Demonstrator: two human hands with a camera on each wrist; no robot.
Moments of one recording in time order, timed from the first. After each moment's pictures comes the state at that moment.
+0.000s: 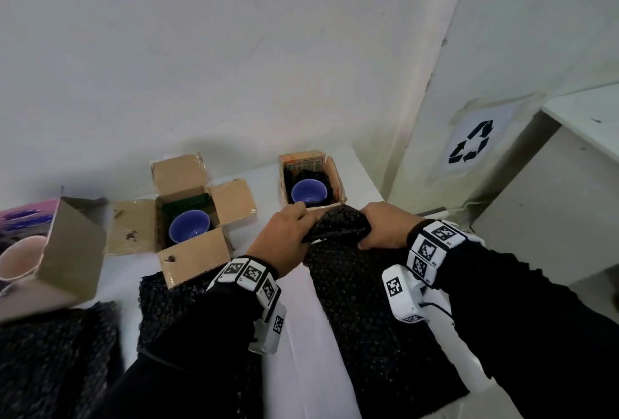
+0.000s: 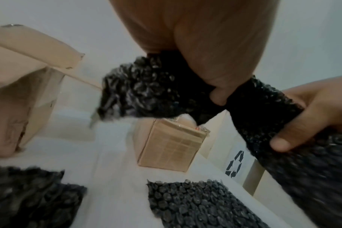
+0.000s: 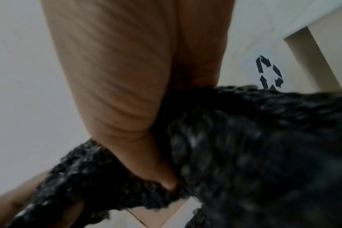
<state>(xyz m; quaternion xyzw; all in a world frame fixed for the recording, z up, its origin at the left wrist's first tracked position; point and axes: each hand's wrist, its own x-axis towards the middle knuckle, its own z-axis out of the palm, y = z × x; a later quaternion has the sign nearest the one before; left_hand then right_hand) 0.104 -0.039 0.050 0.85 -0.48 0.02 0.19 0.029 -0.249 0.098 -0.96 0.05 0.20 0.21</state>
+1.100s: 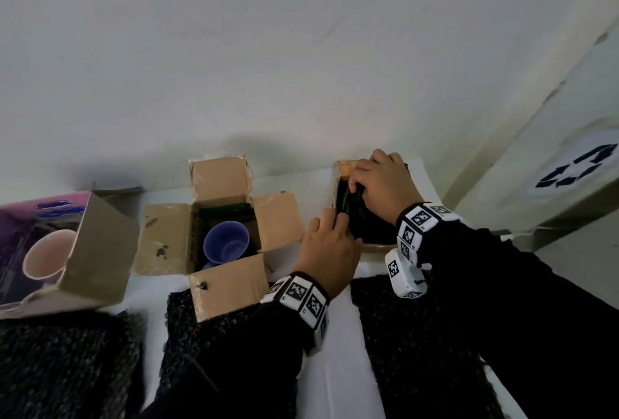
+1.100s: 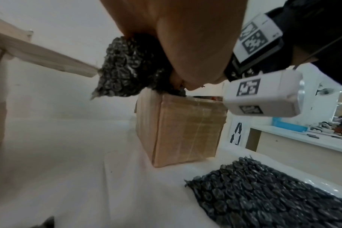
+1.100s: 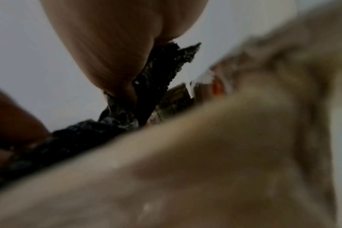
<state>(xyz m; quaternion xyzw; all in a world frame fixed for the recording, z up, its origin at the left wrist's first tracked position) 0.157 -0.052 0.021 0.92 -0.37 0.12 0.02 0.210 -0.219 0.049 -0.99 -0.11 -0.10 0.05</state>
